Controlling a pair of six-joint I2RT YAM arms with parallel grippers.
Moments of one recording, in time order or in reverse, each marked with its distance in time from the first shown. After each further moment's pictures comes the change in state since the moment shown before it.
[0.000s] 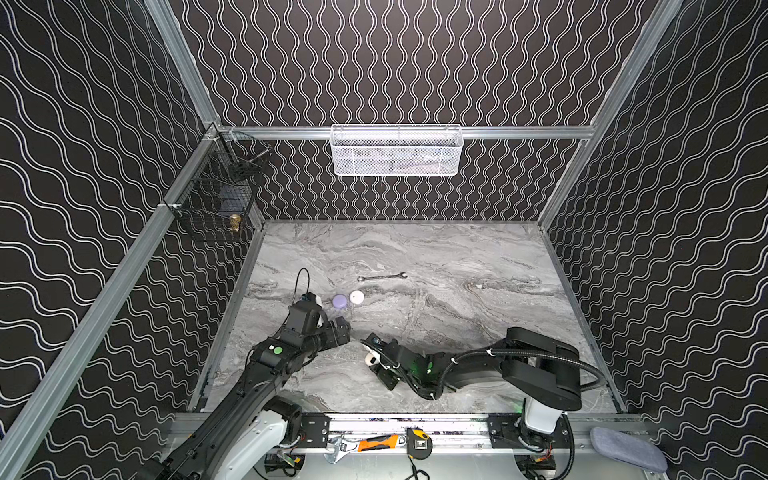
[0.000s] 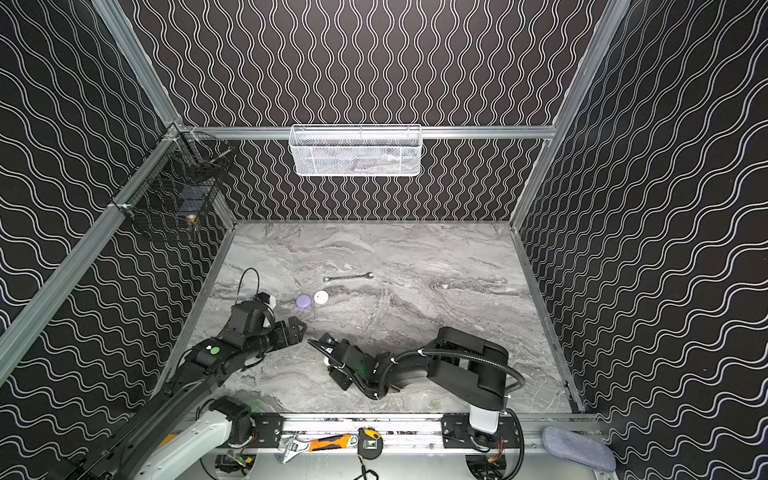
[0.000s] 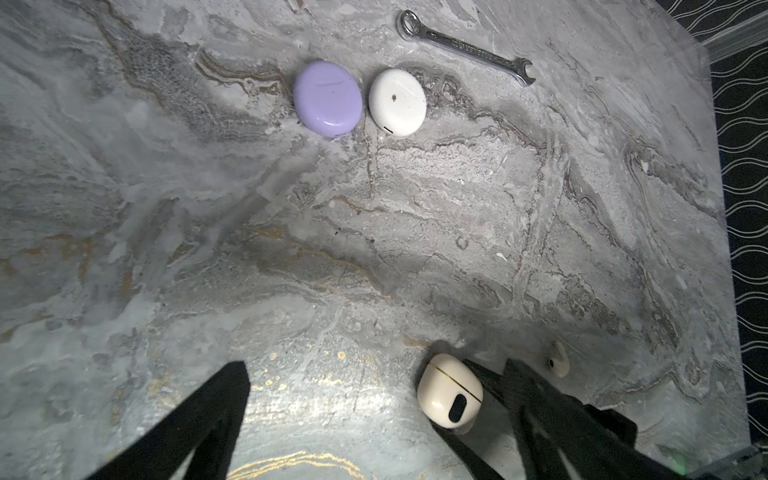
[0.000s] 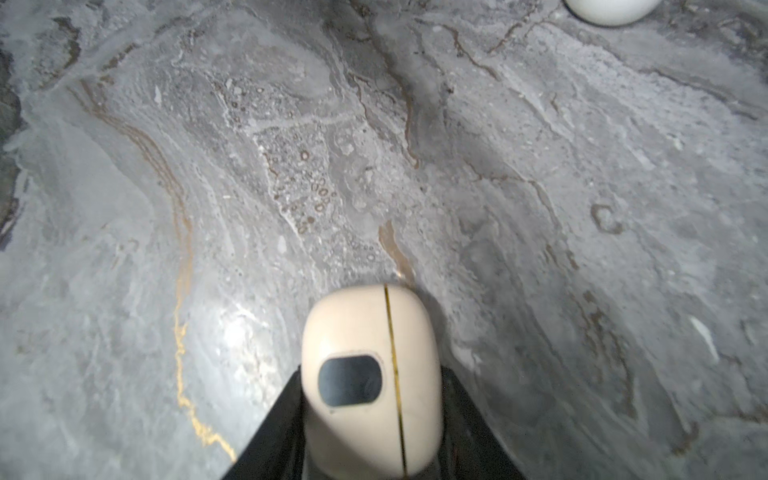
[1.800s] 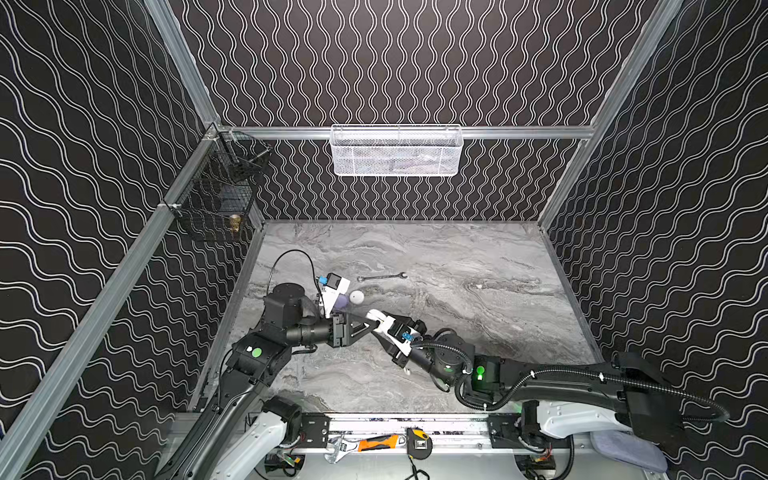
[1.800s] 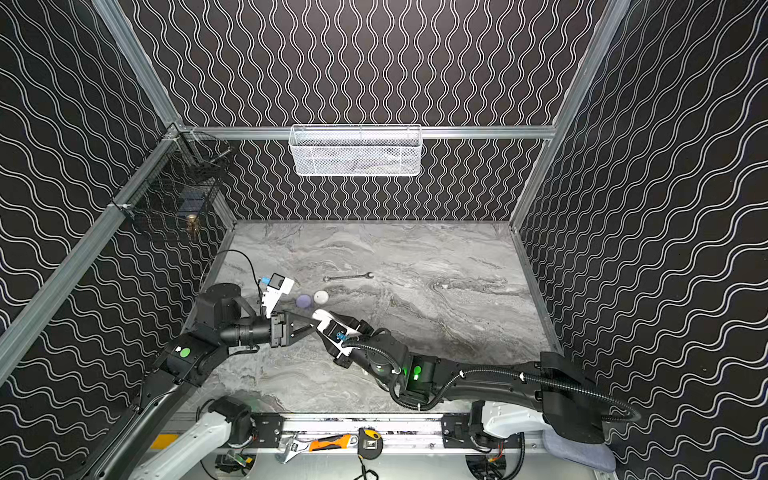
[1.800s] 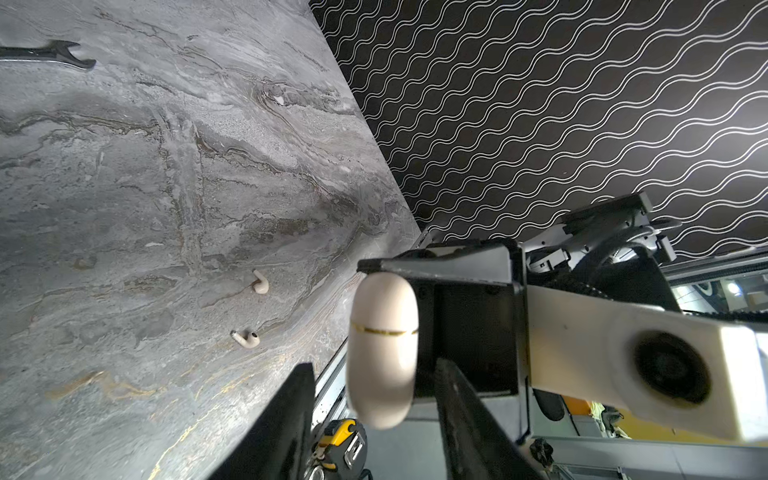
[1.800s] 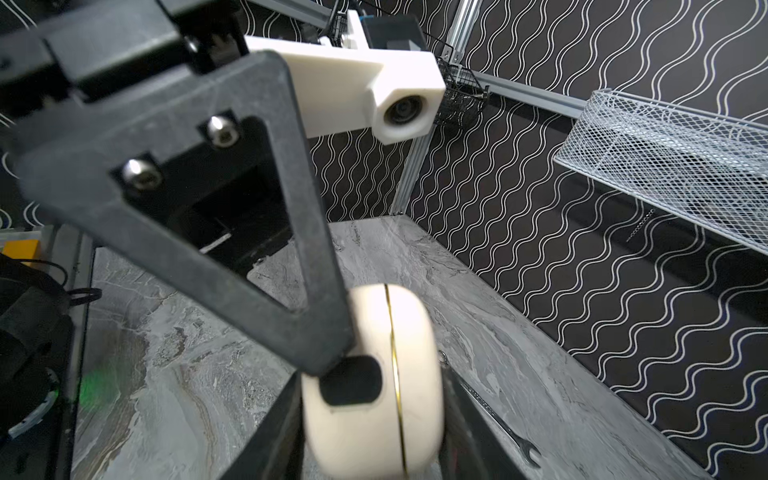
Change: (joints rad) left arm 0.000 -0.071 0.242 0.062 0.760 0.052; right arm 0.066 -0.505 -0.063 0.306 0.182 -0.499
